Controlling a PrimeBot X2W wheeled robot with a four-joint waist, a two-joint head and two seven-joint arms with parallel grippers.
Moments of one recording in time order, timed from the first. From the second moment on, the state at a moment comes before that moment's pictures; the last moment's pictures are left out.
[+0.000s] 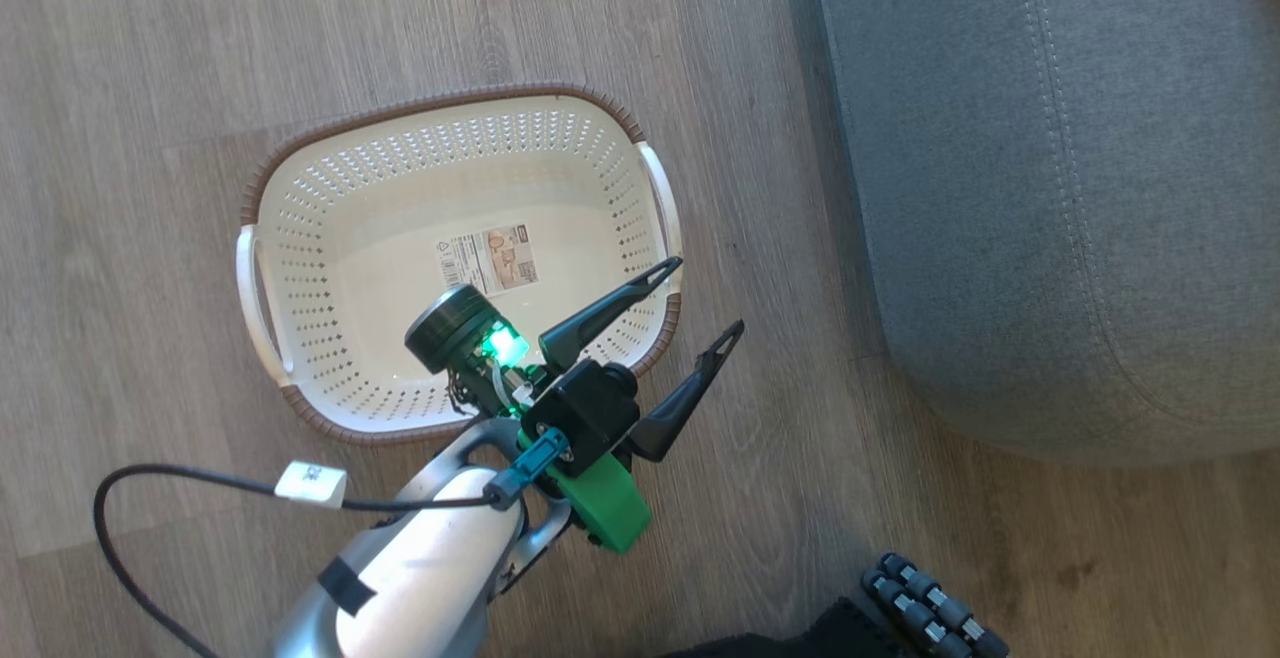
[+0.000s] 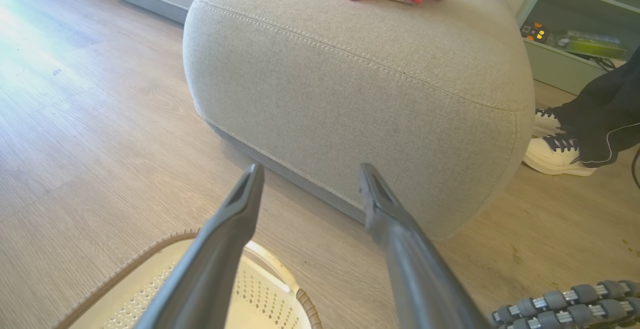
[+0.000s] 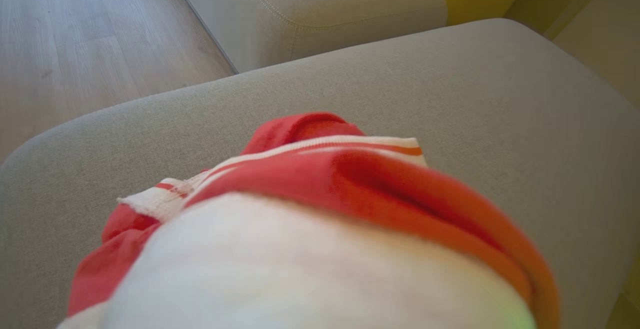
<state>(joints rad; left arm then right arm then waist) -0.43 0.15 -0.69 0.20 -0.06 -0.13 -0.26 -1.34 -0.63 -0.07 1.31 0.31 0.13 0.05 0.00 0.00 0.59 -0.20</state>
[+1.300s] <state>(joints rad) -0.33 0.06 -0.67 0.12 -0.17 -0.13 -0.26 -1.37 -0.67 0.31 1.07 0.36 0.13 0.88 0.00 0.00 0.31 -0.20</state>
